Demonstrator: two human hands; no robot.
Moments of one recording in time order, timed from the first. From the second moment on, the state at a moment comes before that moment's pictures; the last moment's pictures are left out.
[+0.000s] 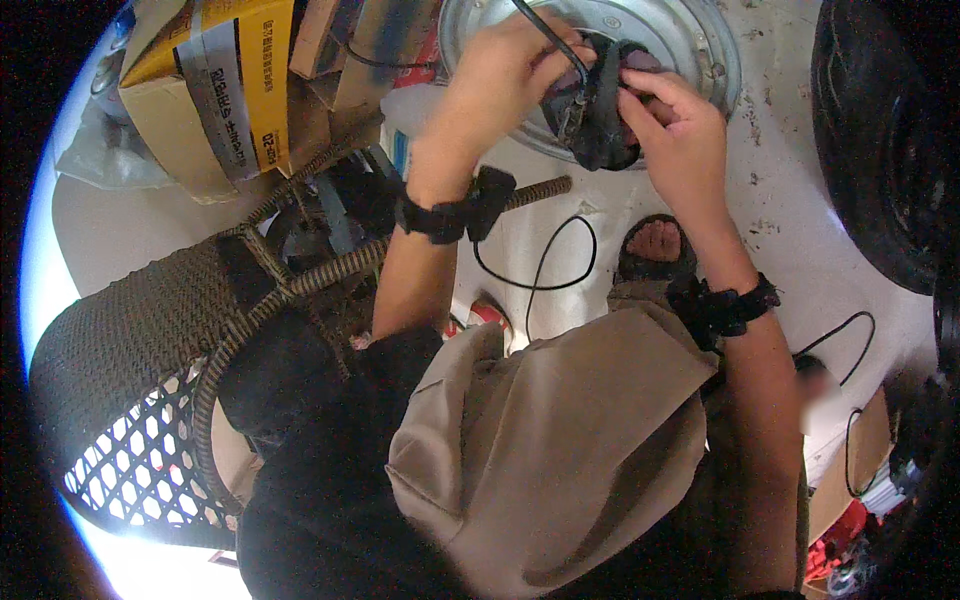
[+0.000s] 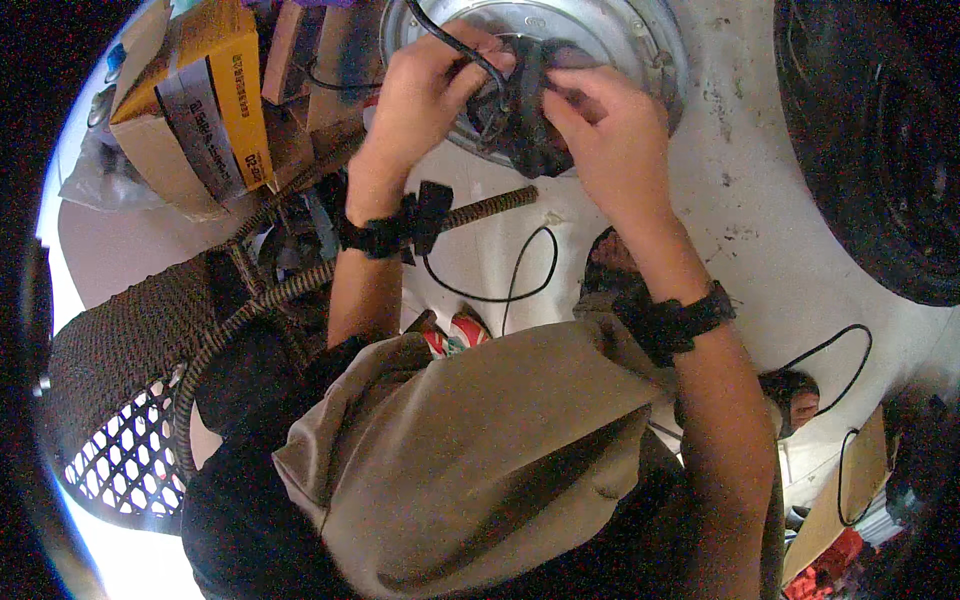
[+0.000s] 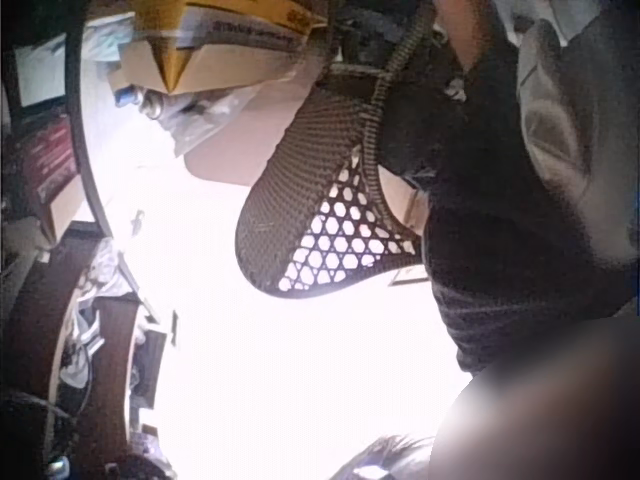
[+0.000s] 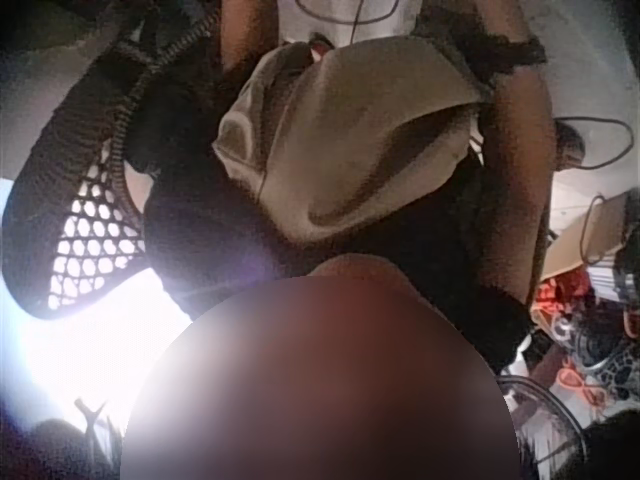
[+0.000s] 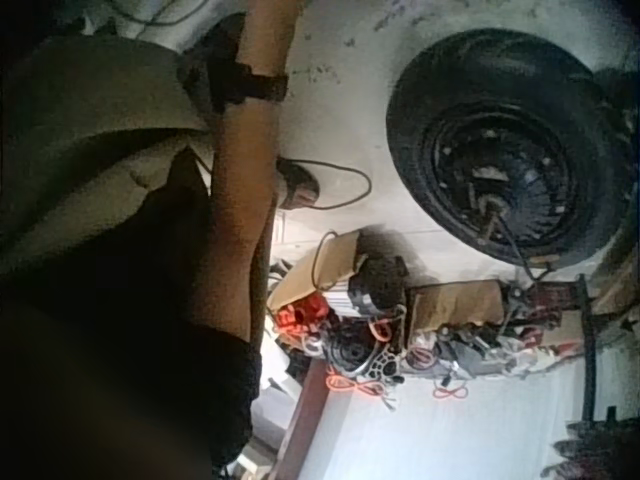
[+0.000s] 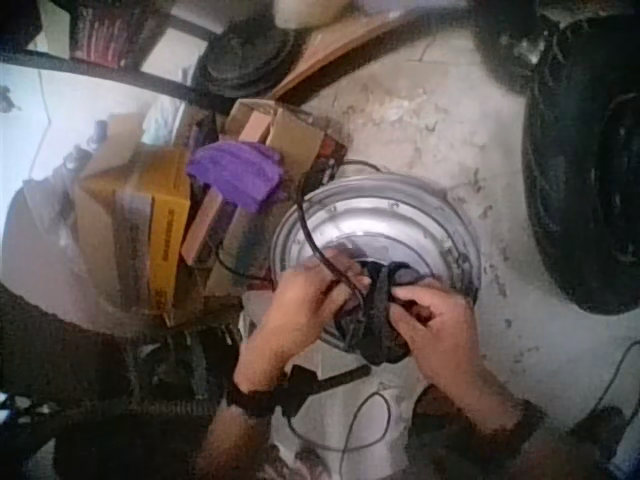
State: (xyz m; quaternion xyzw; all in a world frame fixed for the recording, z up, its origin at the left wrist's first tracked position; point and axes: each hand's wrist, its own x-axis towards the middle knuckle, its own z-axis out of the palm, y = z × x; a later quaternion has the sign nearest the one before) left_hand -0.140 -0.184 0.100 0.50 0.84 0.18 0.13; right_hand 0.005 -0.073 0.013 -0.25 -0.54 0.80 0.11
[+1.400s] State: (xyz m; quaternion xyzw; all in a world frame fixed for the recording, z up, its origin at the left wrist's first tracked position) left_hand -0.037 -0.191 0.026 0.03 0.83 0.56 -0.02; right_hand 0.001 -0.101 0.004 -0.34 -0.61 0.66 0.26
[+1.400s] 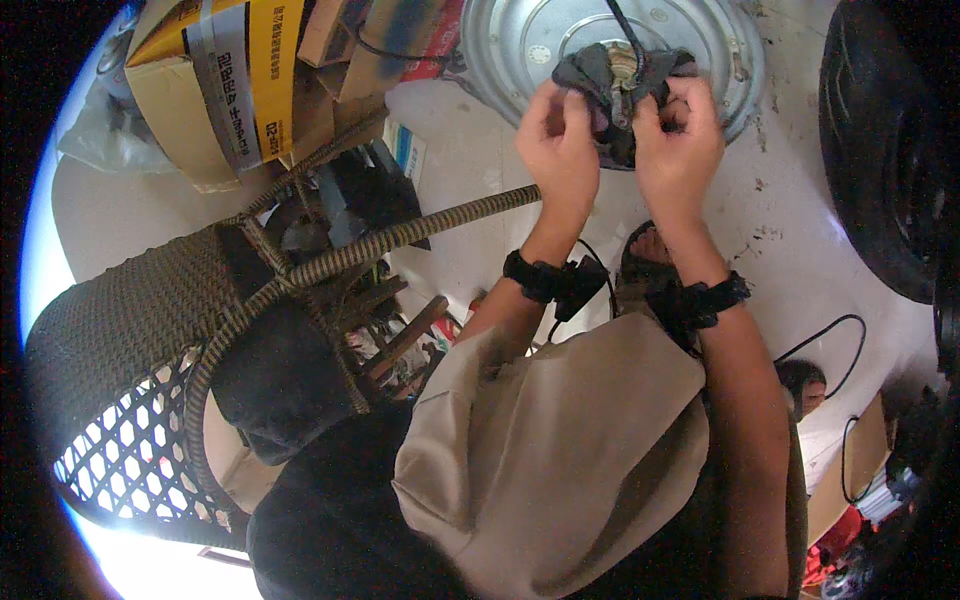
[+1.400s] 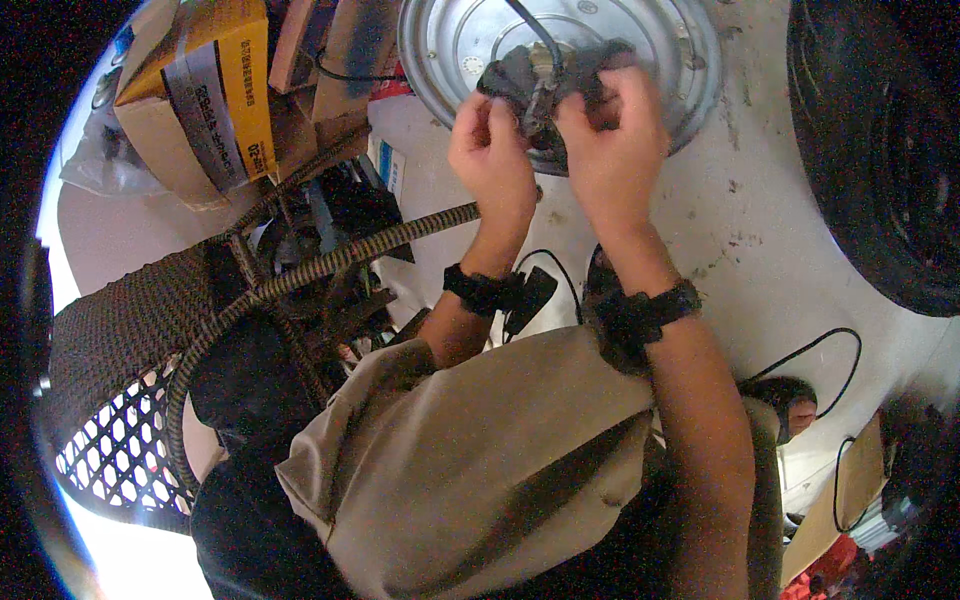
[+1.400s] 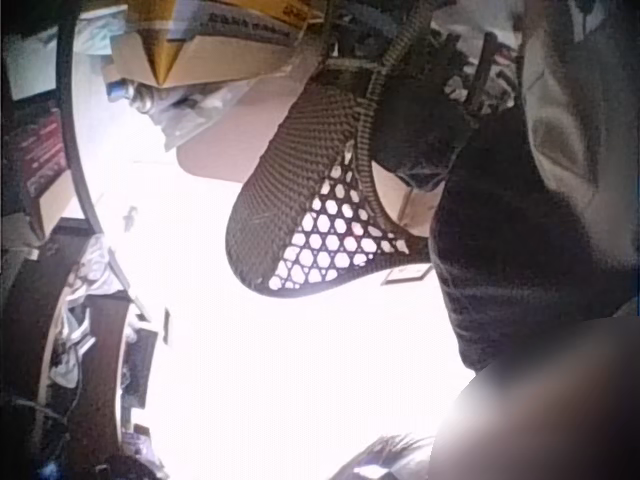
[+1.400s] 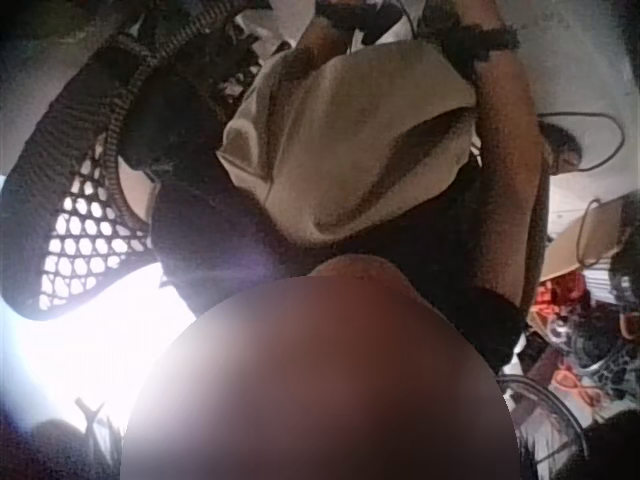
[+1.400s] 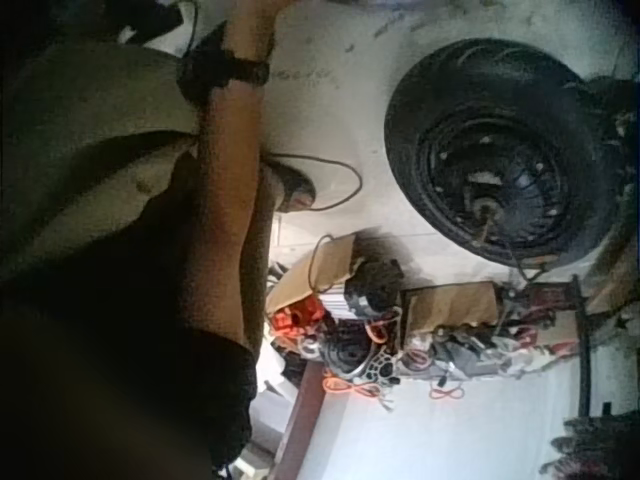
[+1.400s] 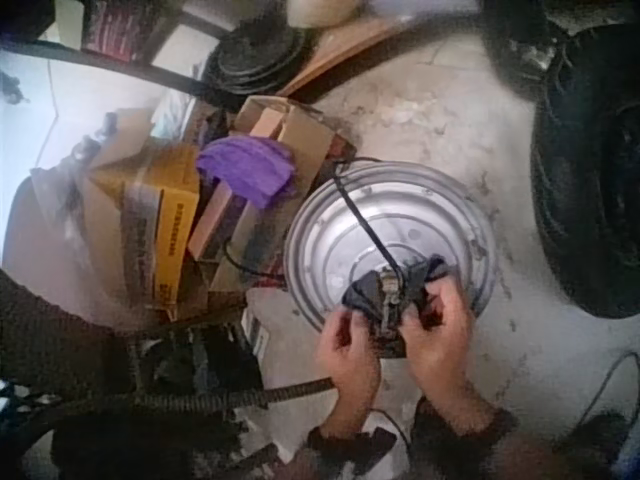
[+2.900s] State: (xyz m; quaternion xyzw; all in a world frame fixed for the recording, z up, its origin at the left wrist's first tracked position) left_hand -0.019 -0.198 0.024 -0.02 0.75 0.66 0.06; right_hand 0.024 -0.097 -0.002 -0.26 -0.61 0.72 0.20
